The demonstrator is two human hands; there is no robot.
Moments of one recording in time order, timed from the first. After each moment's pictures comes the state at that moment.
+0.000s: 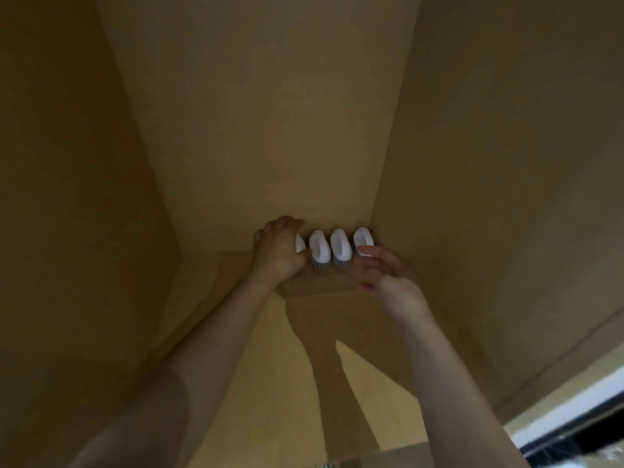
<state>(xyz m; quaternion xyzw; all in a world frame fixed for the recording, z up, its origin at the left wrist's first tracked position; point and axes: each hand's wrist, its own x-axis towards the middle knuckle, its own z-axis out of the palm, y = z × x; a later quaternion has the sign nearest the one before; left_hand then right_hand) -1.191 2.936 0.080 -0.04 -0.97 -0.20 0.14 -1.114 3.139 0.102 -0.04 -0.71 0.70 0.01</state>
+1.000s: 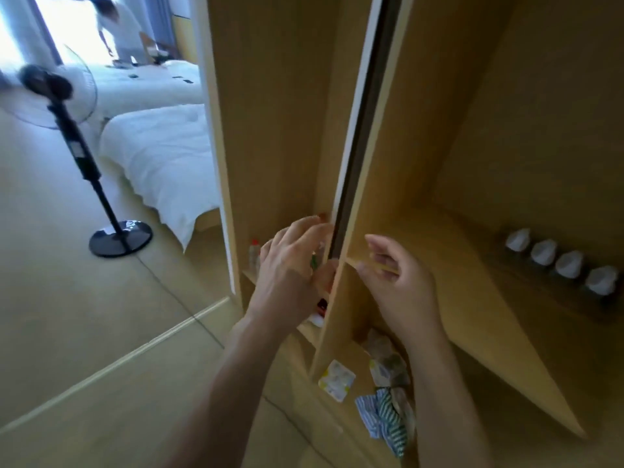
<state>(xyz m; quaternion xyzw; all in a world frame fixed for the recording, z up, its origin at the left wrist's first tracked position) -0.650 2.980 0.111 0.33 -0.85 -0.22 0.35 -0.796 3.073 0.103 0.44 -0.74 0.50 -0.12</state>
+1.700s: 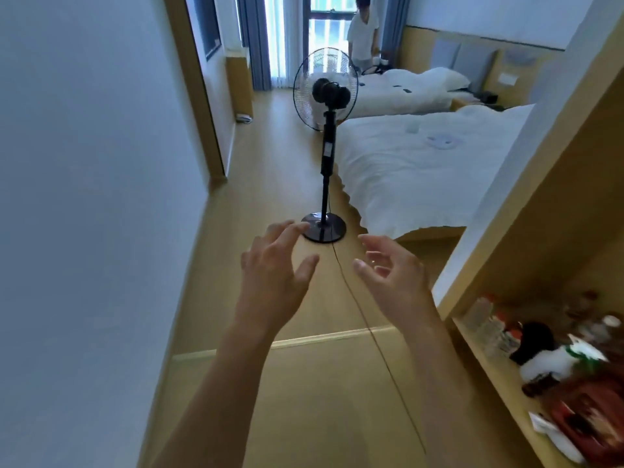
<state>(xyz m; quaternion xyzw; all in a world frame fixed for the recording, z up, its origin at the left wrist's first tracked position) -0.186 2.783 0.099 0.65 -0.66 -0.09 0.36 -0.369 2.755 0.076 0.66 -0.57 0.41 -0.27</state>
